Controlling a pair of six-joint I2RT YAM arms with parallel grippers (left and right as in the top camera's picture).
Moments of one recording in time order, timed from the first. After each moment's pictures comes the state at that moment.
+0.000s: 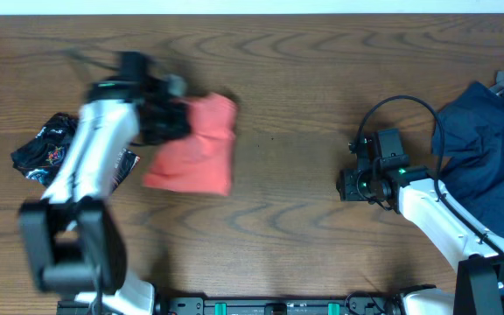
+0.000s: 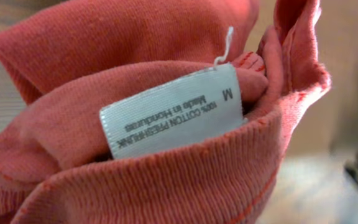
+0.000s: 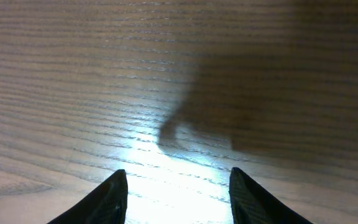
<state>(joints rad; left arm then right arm) 0.04 1.73 1.35 -0.93 0.41 -0.13 0.21 1.46 0.70 -0.49 -0.14 0.20</state>
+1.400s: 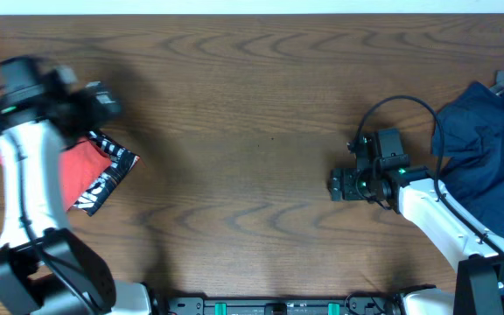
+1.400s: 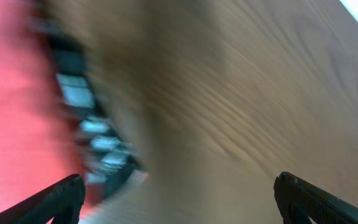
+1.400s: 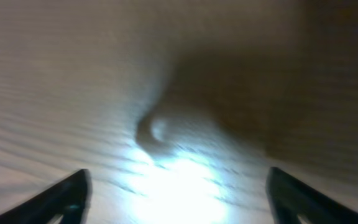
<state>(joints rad) 0.29 1.62 1.36 -0.82 0.30 -0.27 0.21 1.46 0.70 -0.45 -0.19 0.19</state>
